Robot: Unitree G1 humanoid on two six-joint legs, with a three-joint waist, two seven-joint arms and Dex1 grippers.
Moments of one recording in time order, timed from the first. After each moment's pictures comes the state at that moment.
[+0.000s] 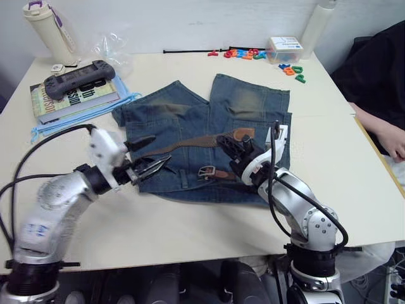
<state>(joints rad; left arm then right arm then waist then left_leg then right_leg) -0.18 0.78 0.24 -0.47 -0.95 0.61 -0.58 -0.39 -0.09 -0.02 -0.41 1.60 0.64 -0.60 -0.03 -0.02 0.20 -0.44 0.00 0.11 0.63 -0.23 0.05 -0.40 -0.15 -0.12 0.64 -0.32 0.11</state>
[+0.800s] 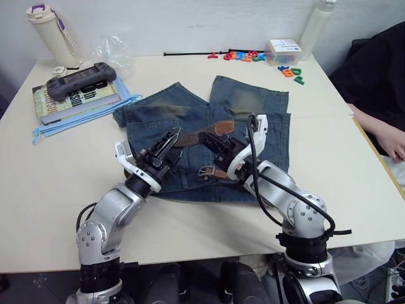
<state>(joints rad) -0.23 0.11 0.24 -0.34 -1.96 0.66 0.46 -0.49 -0.08 0.04 -0.34 1.48 0.71 -0.48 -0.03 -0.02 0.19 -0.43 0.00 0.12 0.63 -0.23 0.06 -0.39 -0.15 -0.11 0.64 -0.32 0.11</state>
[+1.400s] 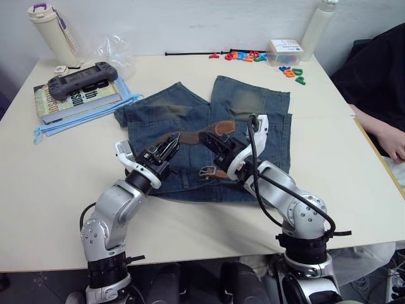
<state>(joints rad) -0.27 0.09 0.30 -0.29 -1.96 0.74 0.51 -0.48 -0.07 0.04 -0.35 1.47 0.72 -0.48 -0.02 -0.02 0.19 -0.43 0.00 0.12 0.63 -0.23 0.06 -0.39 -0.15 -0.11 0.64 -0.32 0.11</state>
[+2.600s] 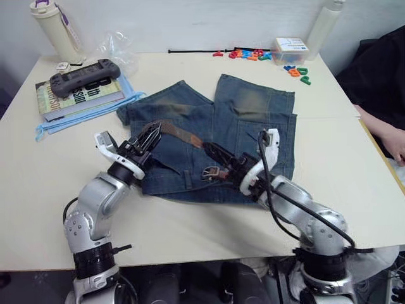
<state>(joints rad) -0.31 0.18 0.43 -0.22 -1.96 0.78 0.45 -0.34 -0.26 0.00 -0.49 1.56 0.79 -0.48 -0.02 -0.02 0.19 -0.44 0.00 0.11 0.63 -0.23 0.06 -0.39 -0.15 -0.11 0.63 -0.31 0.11</state>
